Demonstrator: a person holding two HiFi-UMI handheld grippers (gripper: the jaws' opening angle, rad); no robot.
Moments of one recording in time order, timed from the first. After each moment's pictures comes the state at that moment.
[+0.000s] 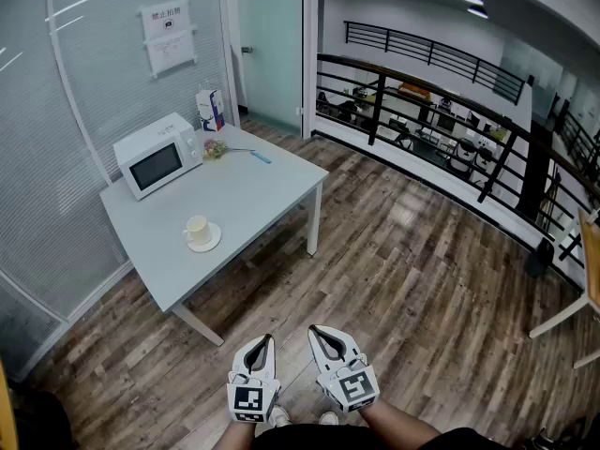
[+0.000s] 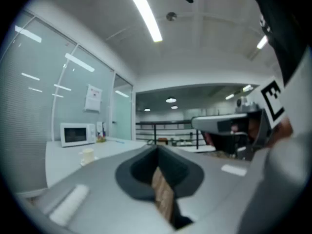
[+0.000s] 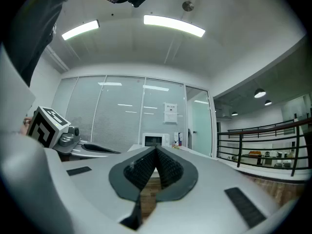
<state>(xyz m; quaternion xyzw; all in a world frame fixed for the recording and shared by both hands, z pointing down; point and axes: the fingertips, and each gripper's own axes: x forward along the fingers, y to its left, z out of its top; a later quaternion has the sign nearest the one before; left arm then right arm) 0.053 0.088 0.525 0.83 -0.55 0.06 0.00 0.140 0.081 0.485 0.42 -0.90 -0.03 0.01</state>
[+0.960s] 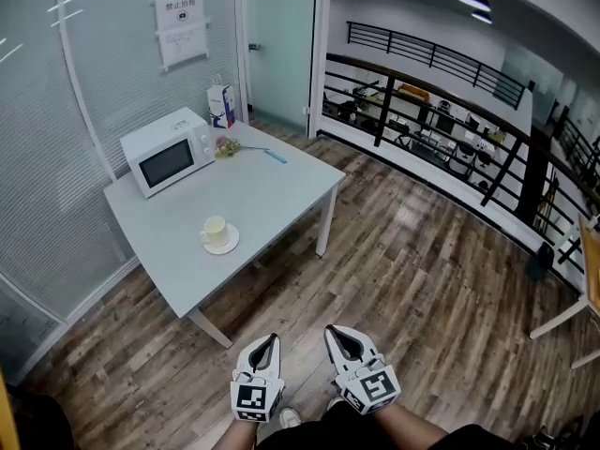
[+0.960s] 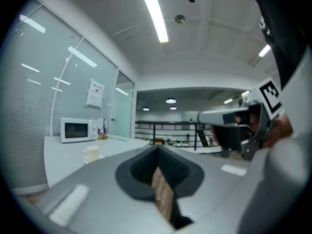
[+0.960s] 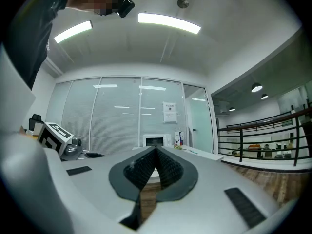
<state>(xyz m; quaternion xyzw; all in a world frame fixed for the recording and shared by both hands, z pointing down) -0.025 0.068 0.535 0.84 -0.53 0.04 0.03 0.082 0.067 0.480 0.44 -0.90 0.00 0.00</state>
